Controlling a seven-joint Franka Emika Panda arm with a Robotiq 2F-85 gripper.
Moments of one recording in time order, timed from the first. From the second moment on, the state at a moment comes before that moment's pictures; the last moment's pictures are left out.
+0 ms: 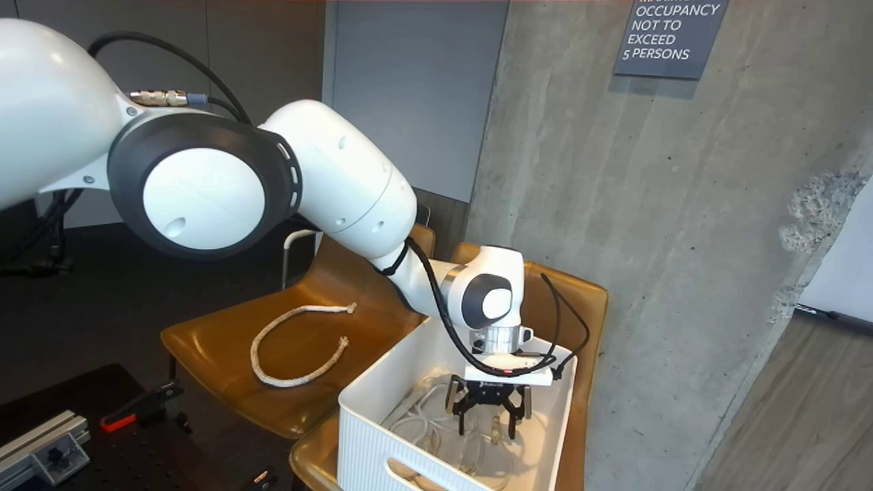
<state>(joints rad) -0.31 1.11 -0.08 -1.14 -0.25 2.16 -0.78</state>
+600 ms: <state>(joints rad) -0.31 1.14 -0.08 -1.07 -0.25 2.10 -0.78</state>
